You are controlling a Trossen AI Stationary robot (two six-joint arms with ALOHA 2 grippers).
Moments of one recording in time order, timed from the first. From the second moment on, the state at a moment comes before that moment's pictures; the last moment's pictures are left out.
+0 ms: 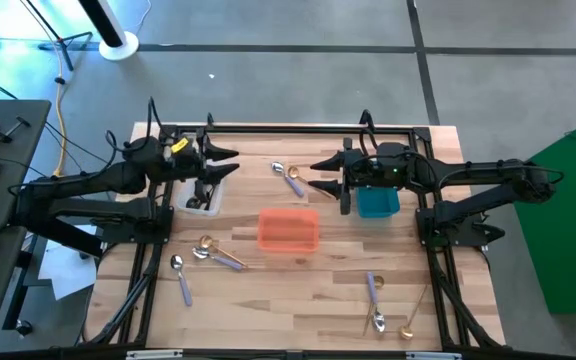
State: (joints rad) left arm 0.23 0.74 0.67 0.18 0.08 -0.08; right arm -0.06 1.18 0.97 0.10 0.01 0.04
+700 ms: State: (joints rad) left arm 0.23 0.74 0.67 0.18 0.07 -0.08; right arm -0.06 1.18 0.97 0.10 0.01 0.04
